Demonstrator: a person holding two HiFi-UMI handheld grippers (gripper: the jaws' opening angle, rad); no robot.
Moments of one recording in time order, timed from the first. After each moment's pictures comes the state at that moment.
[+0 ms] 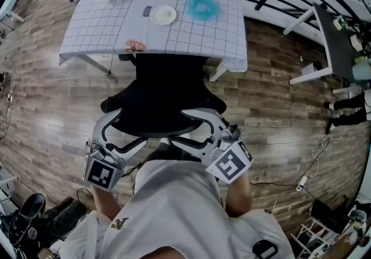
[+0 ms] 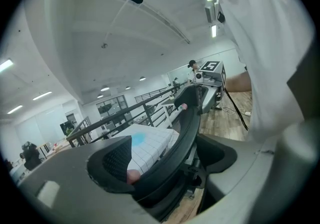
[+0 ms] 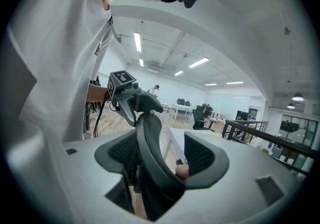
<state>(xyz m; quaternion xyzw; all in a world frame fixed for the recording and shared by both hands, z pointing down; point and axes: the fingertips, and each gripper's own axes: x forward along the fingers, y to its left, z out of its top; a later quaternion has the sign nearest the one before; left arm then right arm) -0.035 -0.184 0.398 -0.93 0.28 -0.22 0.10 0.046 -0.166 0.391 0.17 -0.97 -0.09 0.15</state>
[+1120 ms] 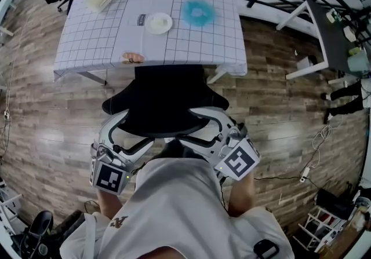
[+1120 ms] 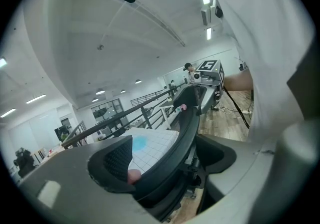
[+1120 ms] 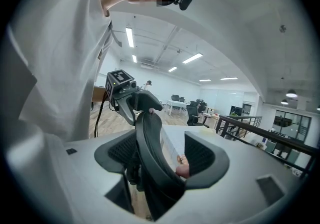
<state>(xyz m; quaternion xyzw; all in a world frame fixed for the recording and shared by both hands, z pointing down) -0.044 -0.246 0.401 -0.94 0.25 -0.21 0.11 0.036 -0.228 0.393 0.21 -0.96 -0.08 0.16</state>
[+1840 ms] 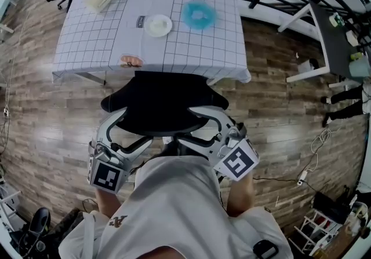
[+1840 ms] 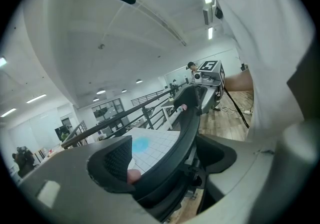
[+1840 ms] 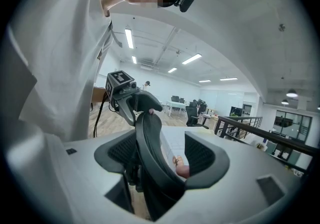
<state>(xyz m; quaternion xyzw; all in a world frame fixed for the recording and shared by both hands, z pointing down) -0.033 -0.283 0.398 -0.94 0.25 -0.21 0.12 0.047 -0.263 0.392 0.21 -0.96 -0.08 0.16</state>
